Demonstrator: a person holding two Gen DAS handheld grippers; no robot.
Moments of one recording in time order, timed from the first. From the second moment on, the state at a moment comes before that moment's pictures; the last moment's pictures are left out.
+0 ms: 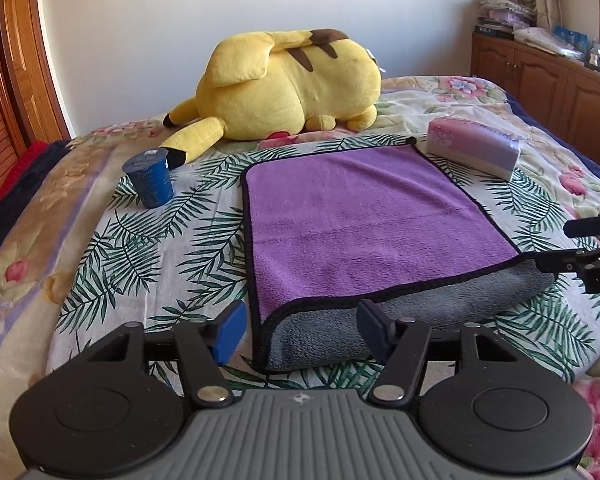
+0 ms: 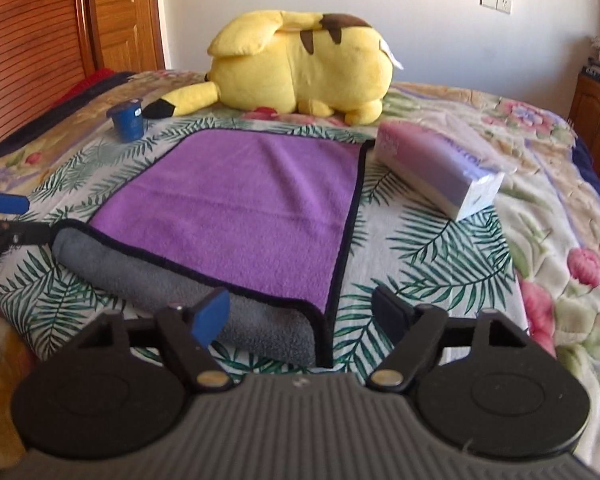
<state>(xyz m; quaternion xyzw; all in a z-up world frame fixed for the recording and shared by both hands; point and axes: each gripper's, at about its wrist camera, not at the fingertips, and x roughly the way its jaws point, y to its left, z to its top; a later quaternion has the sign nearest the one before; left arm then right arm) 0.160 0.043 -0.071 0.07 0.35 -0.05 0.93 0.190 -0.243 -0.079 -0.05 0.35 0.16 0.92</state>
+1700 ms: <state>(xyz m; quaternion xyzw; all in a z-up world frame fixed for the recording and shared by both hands) 0.187 0.068 -0.107 0.00 0.40 -0.07 0.91 0.216 -0.253 -0.103 -0.02 0.42 0.20 0.89</state>
